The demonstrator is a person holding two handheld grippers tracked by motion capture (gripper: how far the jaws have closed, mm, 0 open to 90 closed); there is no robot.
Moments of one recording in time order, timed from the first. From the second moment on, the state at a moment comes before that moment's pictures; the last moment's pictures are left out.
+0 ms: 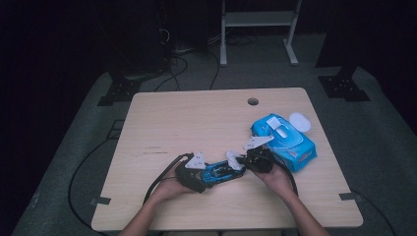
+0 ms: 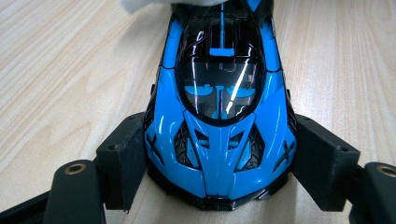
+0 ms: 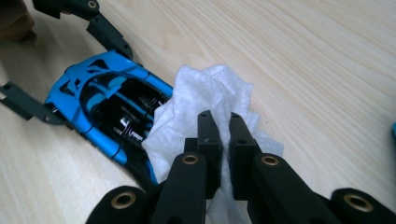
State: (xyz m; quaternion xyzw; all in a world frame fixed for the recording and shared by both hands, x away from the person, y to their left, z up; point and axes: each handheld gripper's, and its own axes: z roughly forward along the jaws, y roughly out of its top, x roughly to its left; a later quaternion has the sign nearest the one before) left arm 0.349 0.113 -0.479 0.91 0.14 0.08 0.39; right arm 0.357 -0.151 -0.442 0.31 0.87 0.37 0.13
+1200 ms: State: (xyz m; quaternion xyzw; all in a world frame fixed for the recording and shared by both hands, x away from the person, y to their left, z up) left arm 0.351 0.113 -0.480 0.90 0.15 0.07 0.39; right arm 0.350 -0.146 -0.446 0.28 0.88 0.36 0.13
